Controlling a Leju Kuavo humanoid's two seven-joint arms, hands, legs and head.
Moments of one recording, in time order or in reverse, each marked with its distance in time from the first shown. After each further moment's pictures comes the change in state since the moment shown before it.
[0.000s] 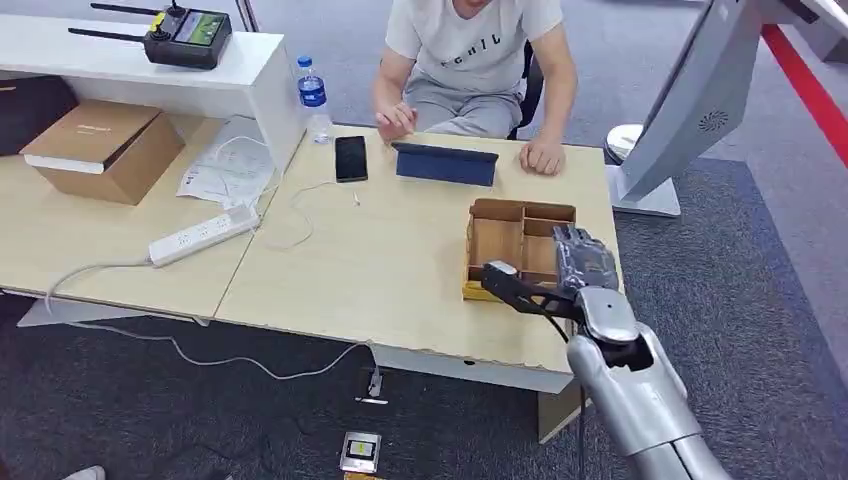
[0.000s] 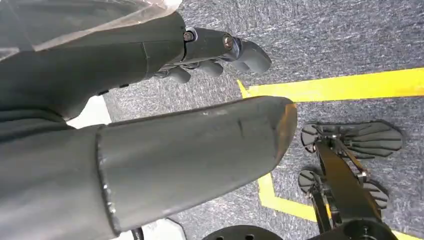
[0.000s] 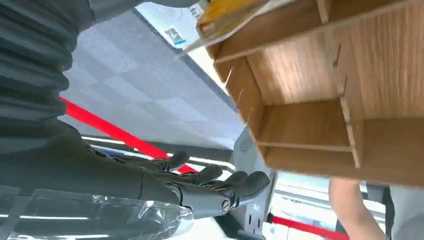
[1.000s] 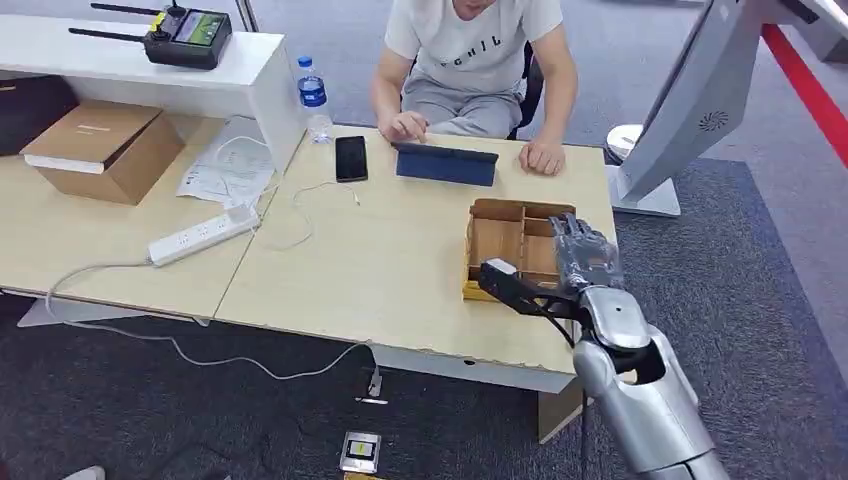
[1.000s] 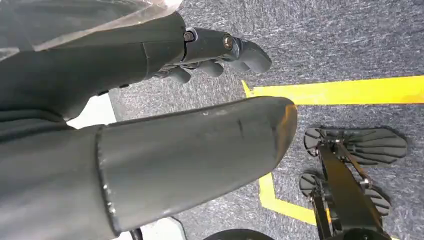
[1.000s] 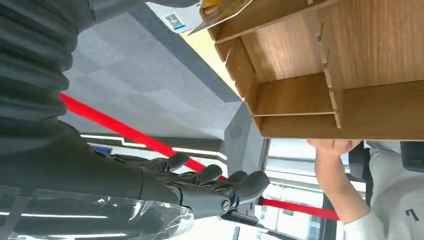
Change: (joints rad) left arm 0.000 -0.001 0.019 0.000 0.005 0.021 0.031; right arm 0.049 -0.024 0.003 -0.176 -0.008 0.059 -0.003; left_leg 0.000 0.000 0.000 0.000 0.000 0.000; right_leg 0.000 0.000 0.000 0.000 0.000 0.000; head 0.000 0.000
